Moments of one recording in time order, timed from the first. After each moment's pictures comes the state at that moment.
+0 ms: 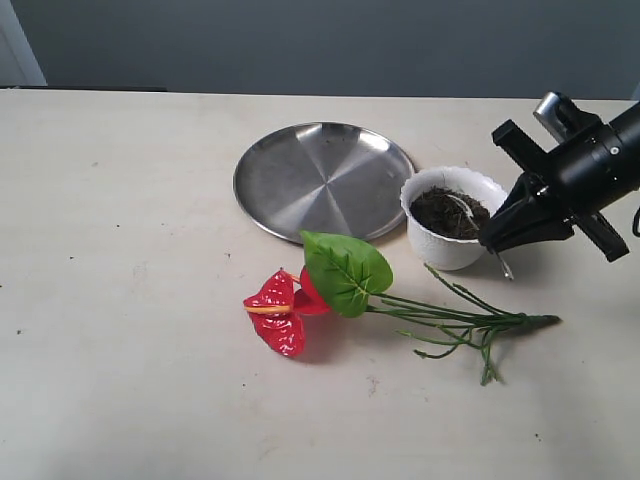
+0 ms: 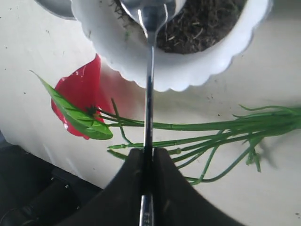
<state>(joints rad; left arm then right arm) 0.04 0.00 0.00 -0.18 0.25 0.01 0.07 1.79 -1.09 0.80 1.22 -0.23</state>
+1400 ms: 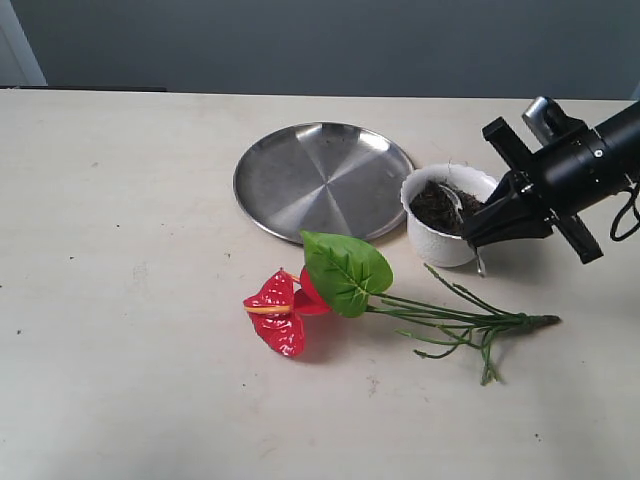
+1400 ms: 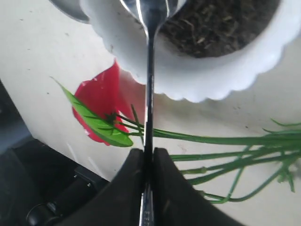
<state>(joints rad) 0.04 0.00 0.00 -0.18 0.25 0.01 0.07 1.85 -1.09 0.91 1.22 -0.29</state>
